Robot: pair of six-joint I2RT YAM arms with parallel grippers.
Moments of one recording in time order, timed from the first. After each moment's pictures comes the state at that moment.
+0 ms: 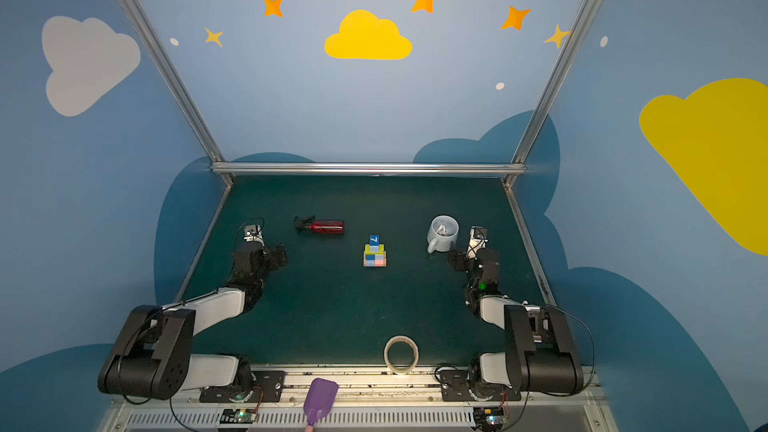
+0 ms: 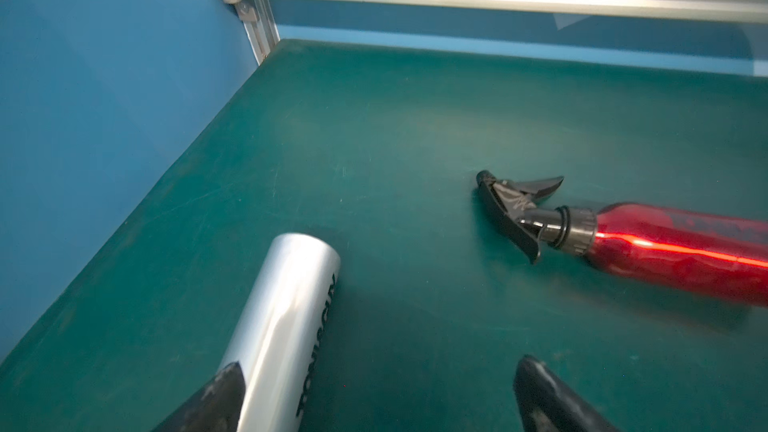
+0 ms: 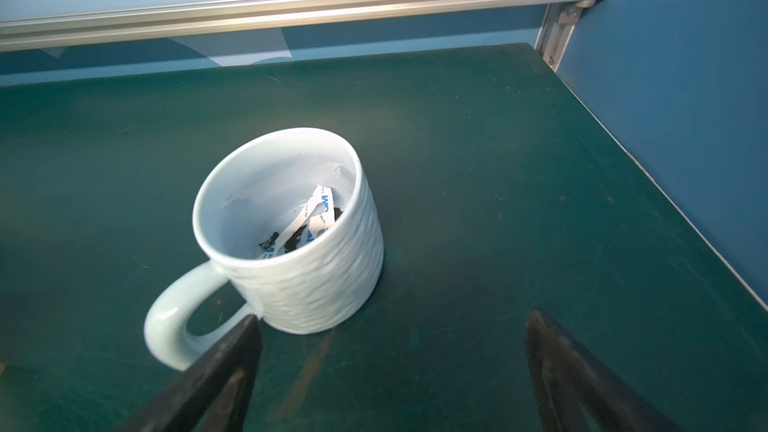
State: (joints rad) left arm -0.08 1.36 0.41 0.46 -0.30 -0.15; right arm 0.03 1.38 0.32 0.71 -0.01 0.04
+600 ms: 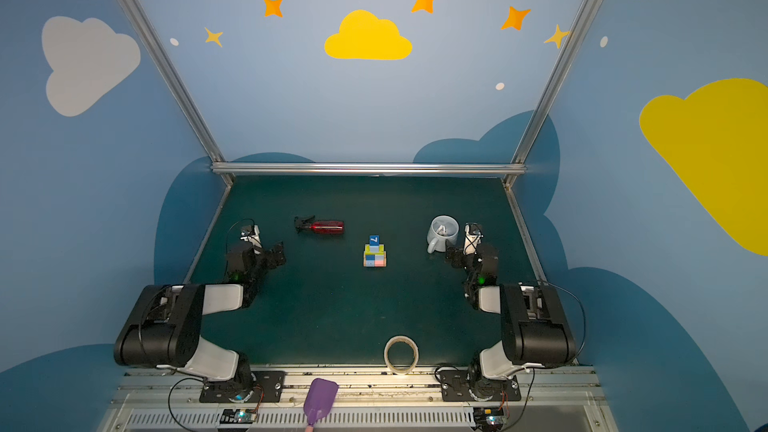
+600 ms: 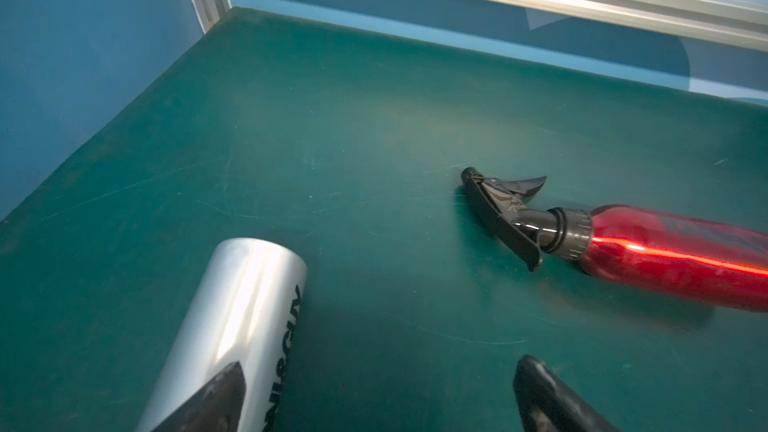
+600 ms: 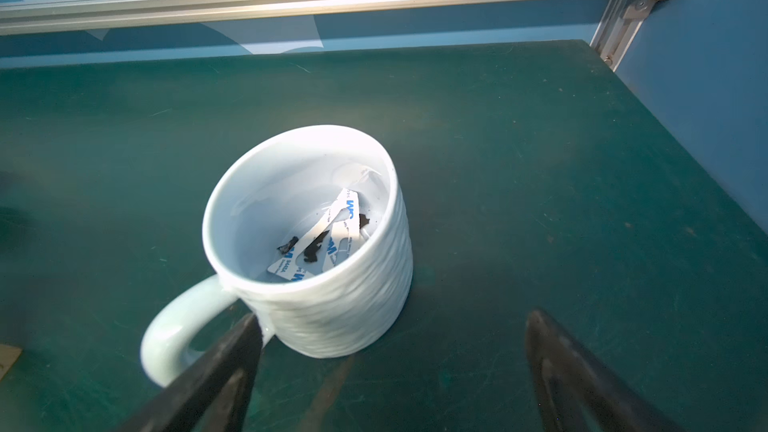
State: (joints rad) left arm 0.03 1.52 0.41 0.63 -0.06 -0.16; right arm 0.01 1.52 0.38 0.77 -0.13 0.01
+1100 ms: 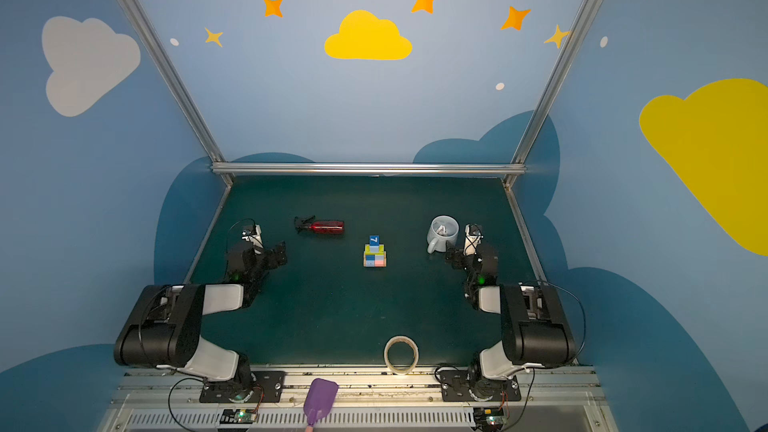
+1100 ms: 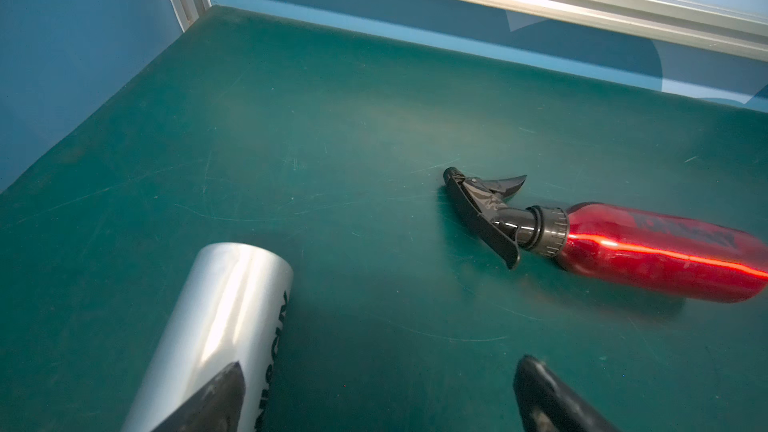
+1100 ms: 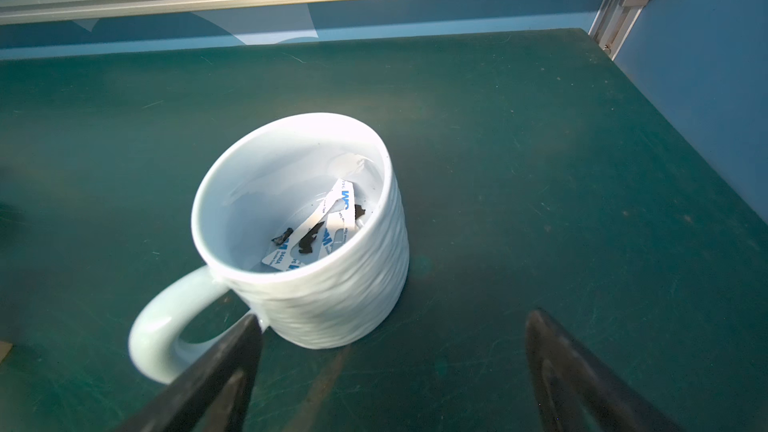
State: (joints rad) left arm 0.03 1.52 0.41 0.64 -0.03 -0.16; right arm 0.01 1.52 0.38 0.75 -0.12 0.01
